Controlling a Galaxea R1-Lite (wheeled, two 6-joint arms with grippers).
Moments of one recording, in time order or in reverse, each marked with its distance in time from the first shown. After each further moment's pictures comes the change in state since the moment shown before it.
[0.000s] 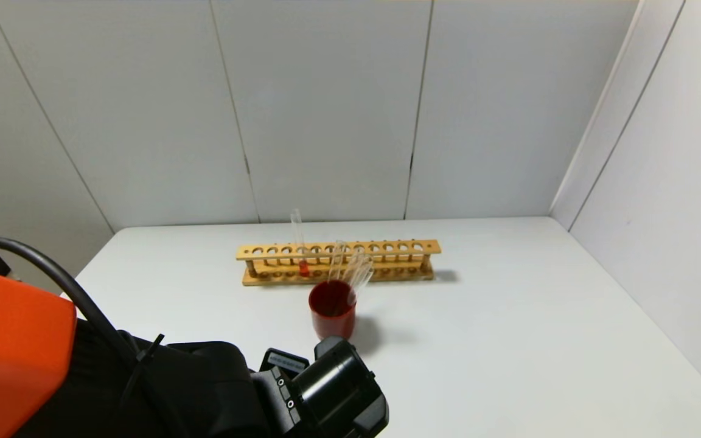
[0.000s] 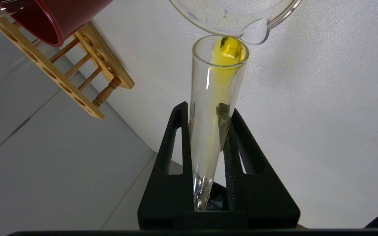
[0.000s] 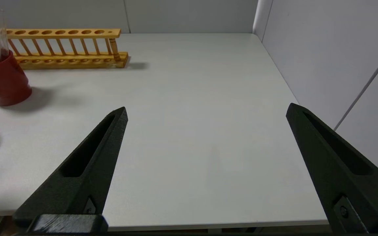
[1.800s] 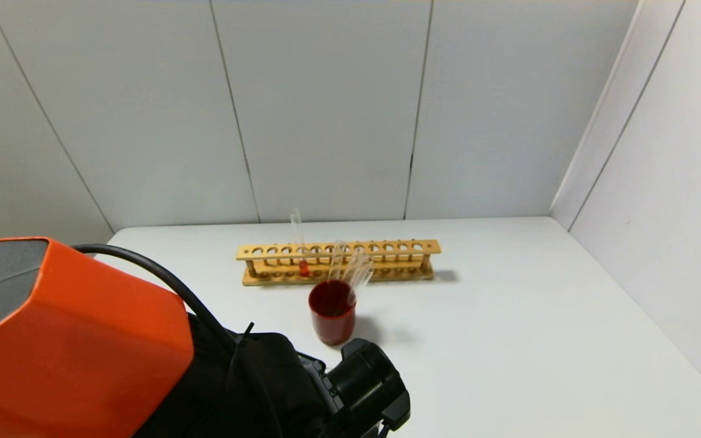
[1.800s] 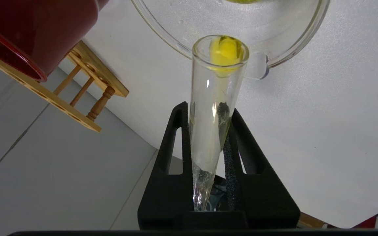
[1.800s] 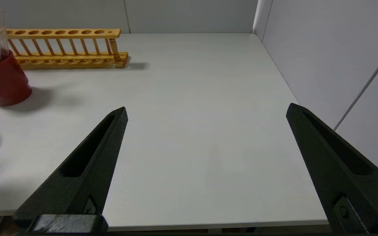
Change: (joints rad) left arm 0.009 0.135 -0.113 0.080 0.020 -0.005; right arm 0.000 0.000 0.000 0.000 0.000 0.000
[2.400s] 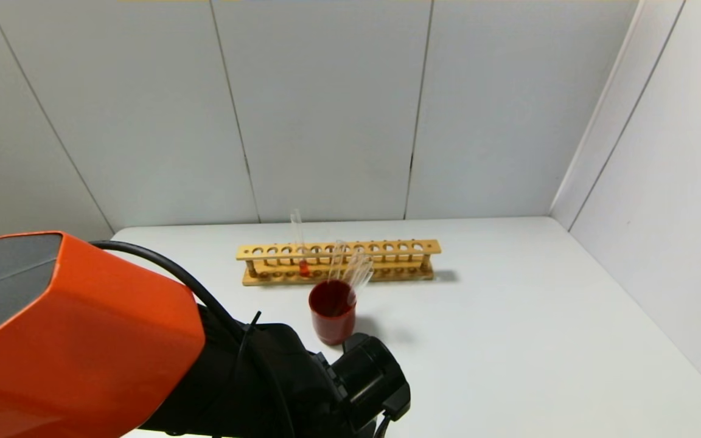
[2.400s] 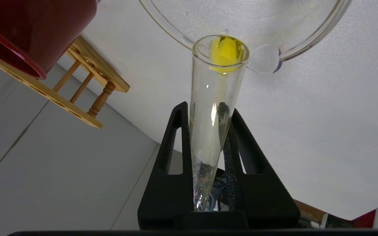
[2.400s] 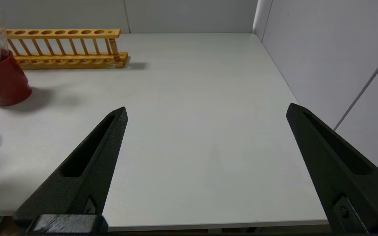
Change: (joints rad) left arm 0.014 0.019 -0.045 0.051 0.016 0.007; right arm 0.000 0.000 0.000 0.000 0.000 0.000
